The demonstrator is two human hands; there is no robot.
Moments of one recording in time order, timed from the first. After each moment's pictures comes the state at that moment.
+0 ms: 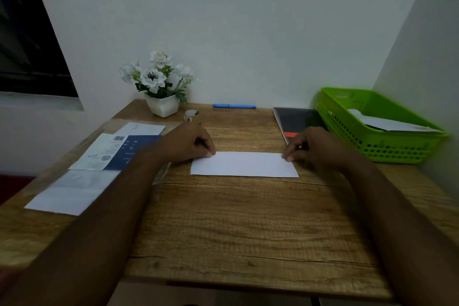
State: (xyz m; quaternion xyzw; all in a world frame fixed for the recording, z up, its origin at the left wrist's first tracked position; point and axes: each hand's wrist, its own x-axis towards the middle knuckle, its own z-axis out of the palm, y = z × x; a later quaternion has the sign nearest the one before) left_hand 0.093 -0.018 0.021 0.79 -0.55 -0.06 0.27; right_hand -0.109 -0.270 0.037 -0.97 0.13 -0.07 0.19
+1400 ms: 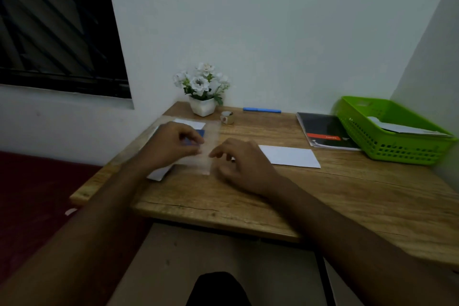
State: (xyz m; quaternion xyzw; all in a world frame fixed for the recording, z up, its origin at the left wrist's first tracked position) left_hand 0.039 0.123 0.044 0.83 -0.40 0.05 0.38; right_hand -0.068 -0.062 0.009 -0.95 -0.11 -0.22 0.19
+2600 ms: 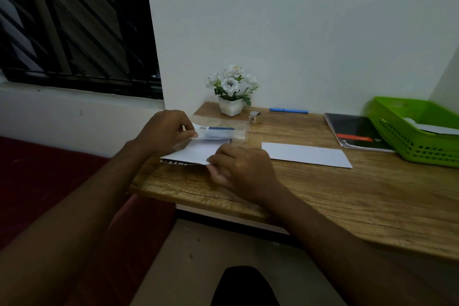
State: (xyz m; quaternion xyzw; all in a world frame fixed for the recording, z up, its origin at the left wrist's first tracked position) left_hand 0.081 0.192 0.057 0.87 -0.41 0.17 0.22; right_hand -0.080 0.025 0.022 -0.89 -0.21 -0.40 0.03
